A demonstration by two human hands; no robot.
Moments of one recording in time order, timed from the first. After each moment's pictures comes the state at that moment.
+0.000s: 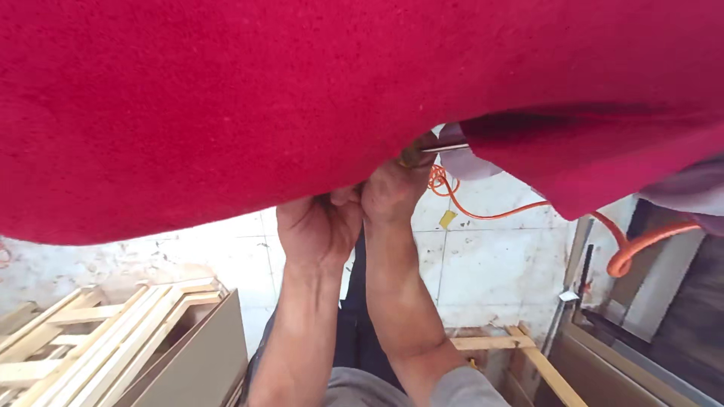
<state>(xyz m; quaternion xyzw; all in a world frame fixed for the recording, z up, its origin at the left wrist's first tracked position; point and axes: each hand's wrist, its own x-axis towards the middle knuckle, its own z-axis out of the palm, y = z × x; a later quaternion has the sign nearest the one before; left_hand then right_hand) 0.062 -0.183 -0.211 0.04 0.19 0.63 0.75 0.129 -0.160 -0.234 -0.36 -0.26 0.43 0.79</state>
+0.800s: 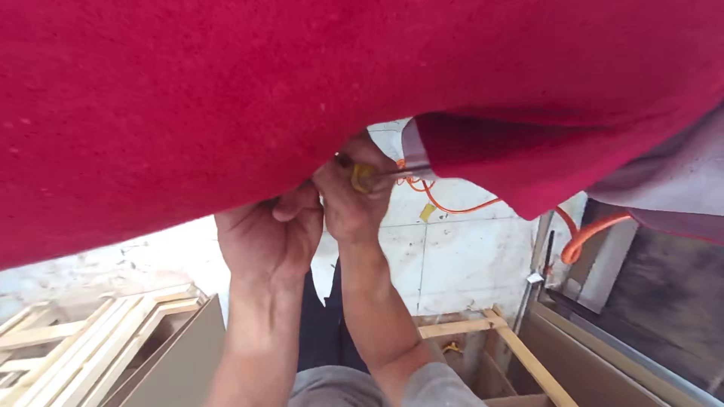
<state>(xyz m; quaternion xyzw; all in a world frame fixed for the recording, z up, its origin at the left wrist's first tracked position) 0.056 -0.178 -0.197 -0.01 0.23 0.63 0.74 0.129 -0.175 -0.239 -0.39 -0.30 0.44 0.75</state>
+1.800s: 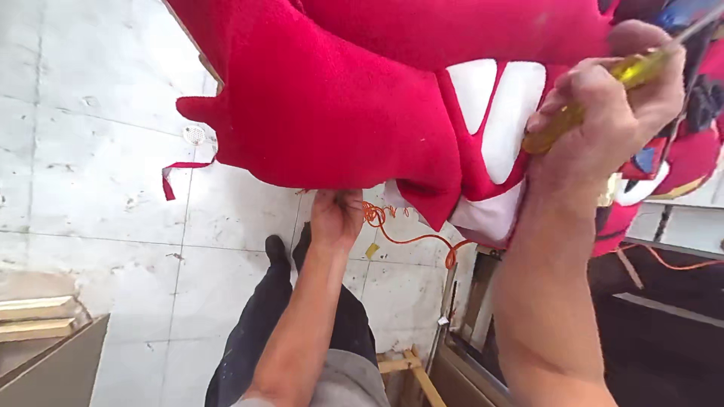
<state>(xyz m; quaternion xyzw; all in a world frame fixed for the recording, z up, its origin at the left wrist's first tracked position) 0.098 -0.182 -0.184 -0.21 0.12 0.68 0.69 0.322 -0.058 -0.050 -0.55 -0.61 0.27 0.50</state>
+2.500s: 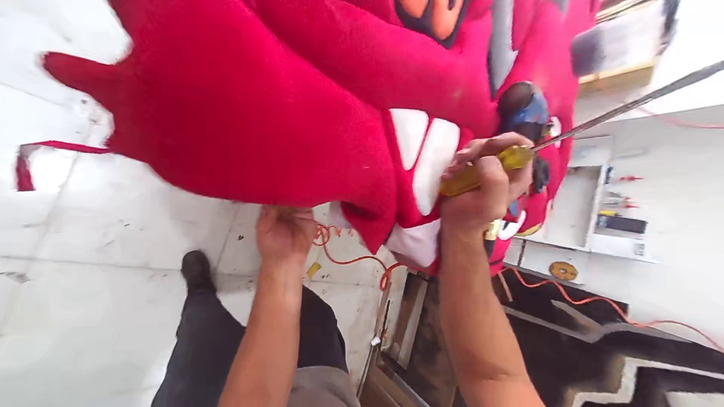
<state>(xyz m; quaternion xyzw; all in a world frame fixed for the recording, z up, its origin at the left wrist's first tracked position) 0.135 -0.181 -0.205 -0.16 0.03 0.78 0.60 0.331 -0.073 -0.059 -0.42 -0.68 0.30 0.51</state>
